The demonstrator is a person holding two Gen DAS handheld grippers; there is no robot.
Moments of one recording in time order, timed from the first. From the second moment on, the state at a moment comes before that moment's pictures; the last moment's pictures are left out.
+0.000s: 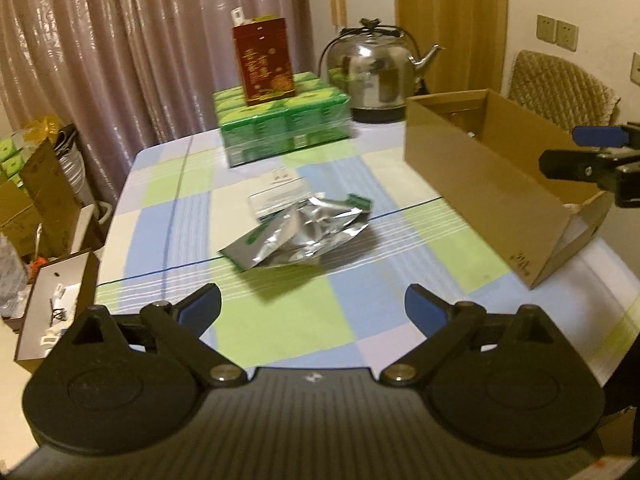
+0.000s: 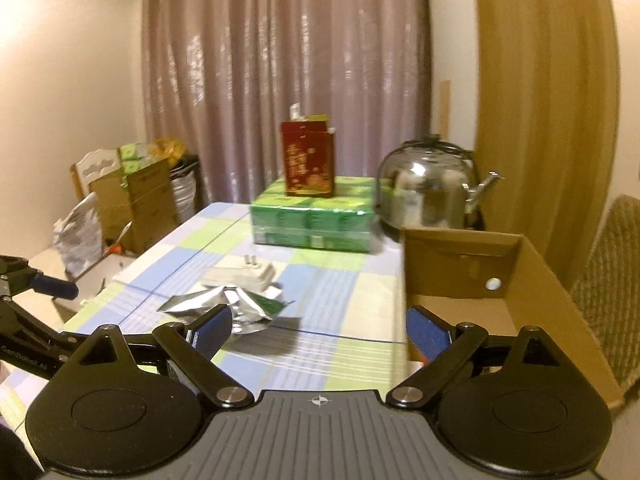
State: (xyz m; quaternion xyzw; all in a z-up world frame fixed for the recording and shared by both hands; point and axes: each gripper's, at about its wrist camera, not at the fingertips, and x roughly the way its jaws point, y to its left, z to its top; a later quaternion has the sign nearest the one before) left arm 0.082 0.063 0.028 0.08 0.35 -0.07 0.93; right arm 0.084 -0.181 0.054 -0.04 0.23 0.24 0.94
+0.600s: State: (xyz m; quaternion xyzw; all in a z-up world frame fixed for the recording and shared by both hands) left arm 0.129 0.074 -0.046 0.31 0.36 -0.08 0.88; right arm 0.138 -0.093 -0.020 -0.26 0.27 0.28 0.88
